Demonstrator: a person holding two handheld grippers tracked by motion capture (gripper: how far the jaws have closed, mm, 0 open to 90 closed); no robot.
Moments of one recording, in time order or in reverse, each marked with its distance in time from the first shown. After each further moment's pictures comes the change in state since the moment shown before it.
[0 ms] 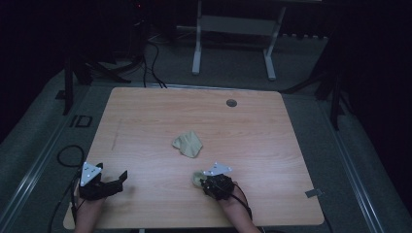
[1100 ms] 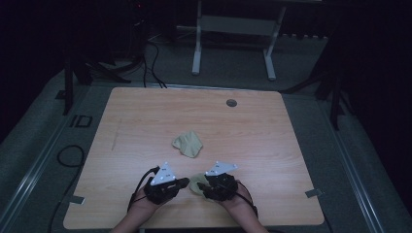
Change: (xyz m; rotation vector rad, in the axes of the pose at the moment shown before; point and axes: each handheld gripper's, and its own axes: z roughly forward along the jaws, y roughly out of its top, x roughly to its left) left arm -0.176 0.046 0.049 0.220 -0.614 0.347; right arm -0.001 0.012 -0.031 -0.024 0.144 -0.035
